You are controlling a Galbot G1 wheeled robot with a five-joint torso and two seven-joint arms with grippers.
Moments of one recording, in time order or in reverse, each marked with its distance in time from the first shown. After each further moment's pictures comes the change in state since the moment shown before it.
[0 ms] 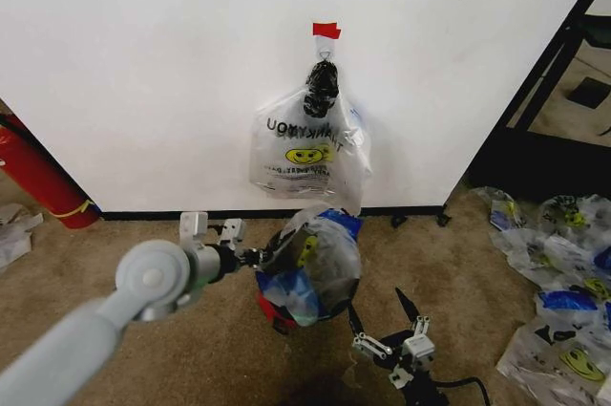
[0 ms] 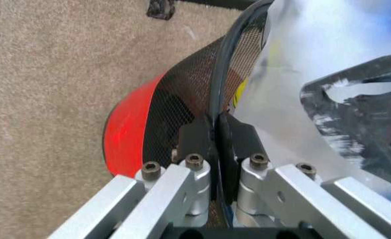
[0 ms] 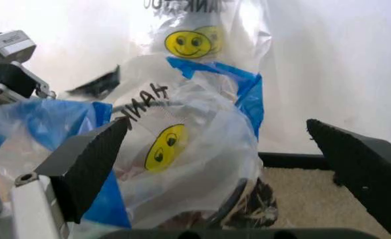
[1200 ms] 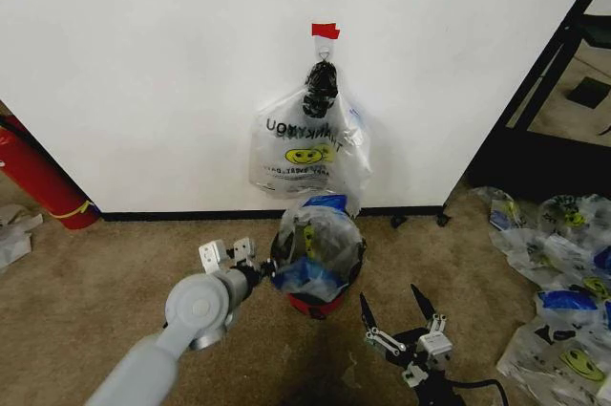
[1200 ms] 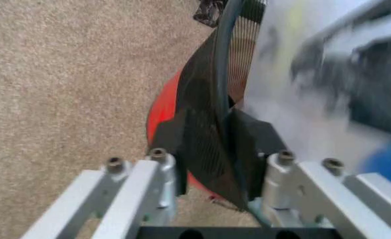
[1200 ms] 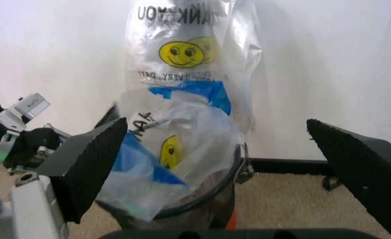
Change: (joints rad) left arm 0.128 -0.200 -0.003 0.081 0.243 -0.102 -0.047; right arm -0.038 0.026 0.009 0.046 -0.030 -0.005 0.011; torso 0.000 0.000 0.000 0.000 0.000
